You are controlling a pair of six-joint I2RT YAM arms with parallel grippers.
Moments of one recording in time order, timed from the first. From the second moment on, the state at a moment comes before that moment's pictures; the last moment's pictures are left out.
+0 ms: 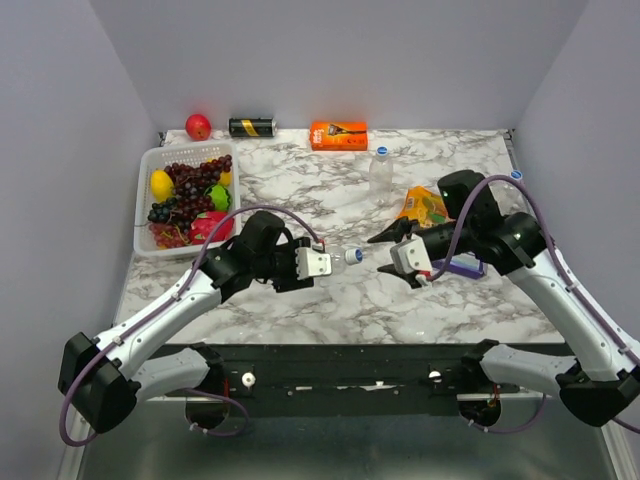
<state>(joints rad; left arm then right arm) -0.69 1.07 0.84 -0.52 0.37 0.75 0.59 1.10 1.32 -0.98 -0.88 -1.33</state>
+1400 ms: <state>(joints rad) -0.79 1.08 0.64 0.19 -0.36 0.78 0.51 1.87 2.08 -1.04 -0.96 -0.11</state>
